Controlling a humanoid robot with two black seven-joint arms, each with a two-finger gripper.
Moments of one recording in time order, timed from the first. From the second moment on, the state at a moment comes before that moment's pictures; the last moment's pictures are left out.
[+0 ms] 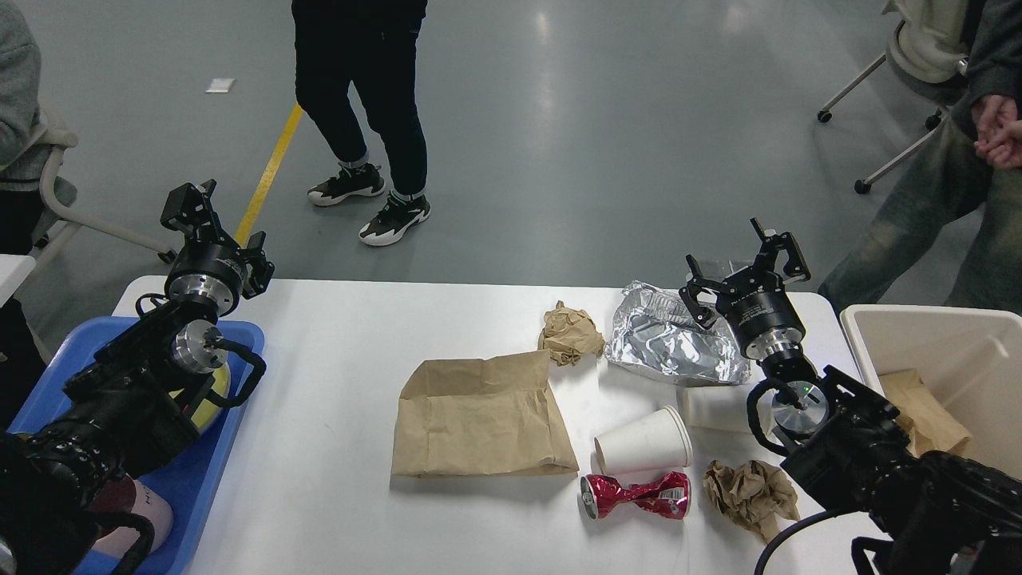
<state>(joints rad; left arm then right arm) -0.82 0.21 -0.73 -0.34 -0.01 -0.10 -0.36 0.76 -0.02 0.51 0.10 0.36 0.67 0.39</state>
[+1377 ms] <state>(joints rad) -0.81 0.18 -0.71 -0.35 -0.03 -0.09 -0.67 0.76 -0.02 0.51 0.10 0.36 0.67 0.39</state>
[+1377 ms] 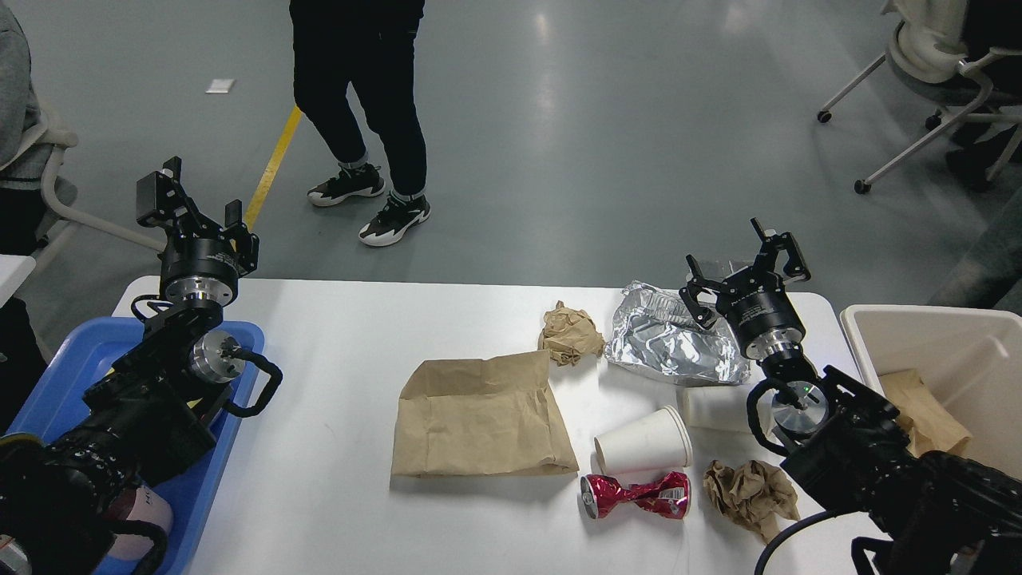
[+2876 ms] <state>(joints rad) -0.71 0.21 -0.99 -0.33 -0.08 -0.43 -0.21 0.76 -0.02 0.51 0.10 0.36 0.67 0.39</state>
